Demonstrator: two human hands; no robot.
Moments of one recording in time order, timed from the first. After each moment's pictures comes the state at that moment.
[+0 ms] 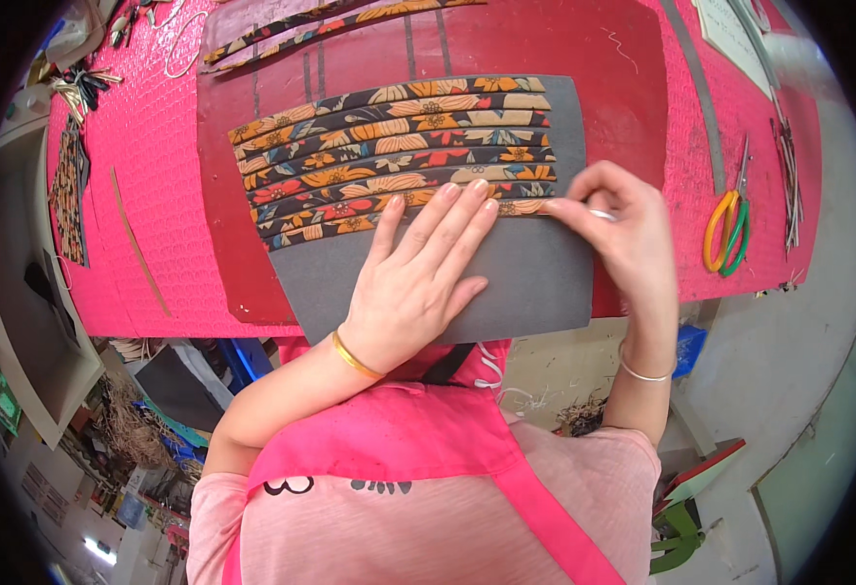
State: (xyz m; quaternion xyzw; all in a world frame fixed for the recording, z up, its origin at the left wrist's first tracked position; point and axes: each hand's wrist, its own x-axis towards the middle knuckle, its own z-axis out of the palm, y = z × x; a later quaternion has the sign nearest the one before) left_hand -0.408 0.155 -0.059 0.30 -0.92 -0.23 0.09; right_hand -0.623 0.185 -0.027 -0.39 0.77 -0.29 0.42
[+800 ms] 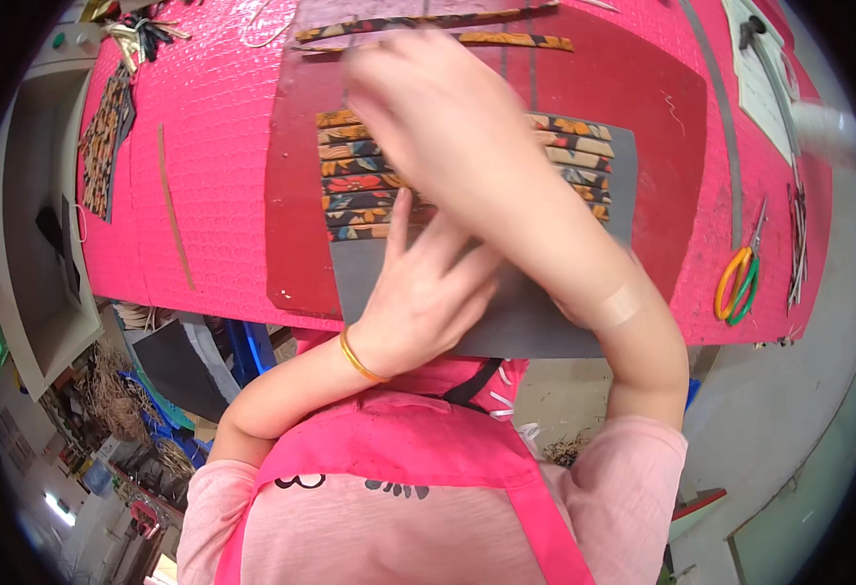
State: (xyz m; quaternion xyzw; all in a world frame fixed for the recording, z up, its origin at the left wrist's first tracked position) left_hand -0.382 0.136 -0.042 0.33 -0.86 -0.31 0.22; right_hand -0.501 0.052 -0.018 -0.77 0.50 -0.37 0.13
